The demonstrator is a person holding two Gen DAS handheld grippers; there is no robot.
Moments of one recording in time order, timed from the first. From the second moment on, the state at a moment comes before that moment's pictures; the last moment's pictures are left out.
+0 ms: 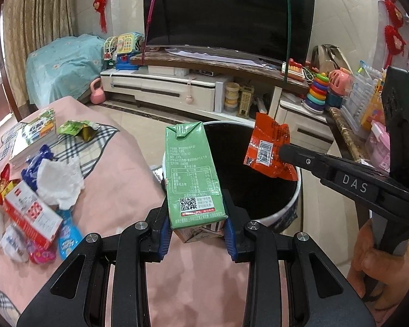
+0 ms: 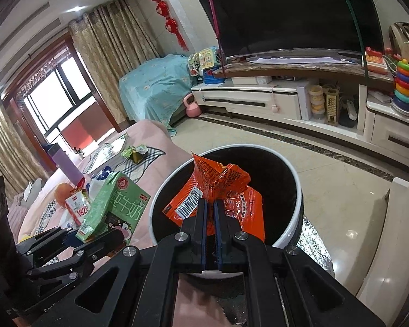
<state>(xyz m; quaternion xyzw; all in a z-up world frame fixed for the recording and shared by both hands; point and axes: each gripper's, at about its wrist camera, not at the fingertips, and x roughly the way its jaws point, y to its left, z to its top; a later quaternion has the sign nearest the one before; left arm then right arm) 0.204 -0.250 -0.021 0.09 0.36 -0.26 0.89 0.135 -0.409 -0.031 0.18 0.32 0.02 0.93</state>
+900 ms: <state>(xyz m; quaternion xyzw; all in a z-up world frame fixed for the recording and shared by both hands) 0.228 -0.251 -0.029 0.07 0.38 -0.24 0.89 0.158 -0.428 -0.043 0.20 0.36 0.01 0.91</state>
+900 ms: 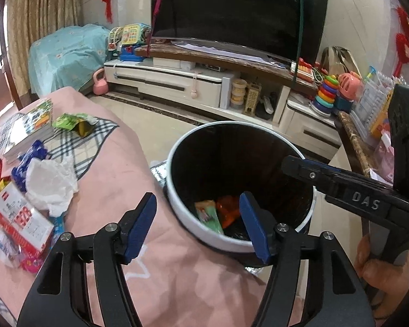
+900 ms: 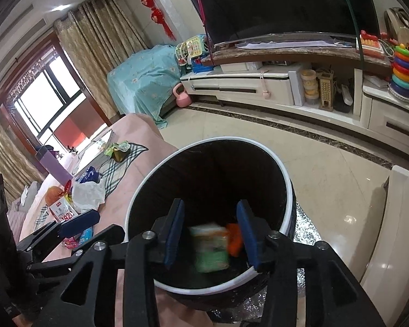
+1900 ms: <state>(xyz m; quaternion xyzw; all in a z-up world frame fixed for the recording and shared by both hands) 0.176 -0.072 -0.054 -0.03 0.39 -0.10 0.91 0.130 -0.314 -0.049 0.20 0.36 0.10 0.91</state>
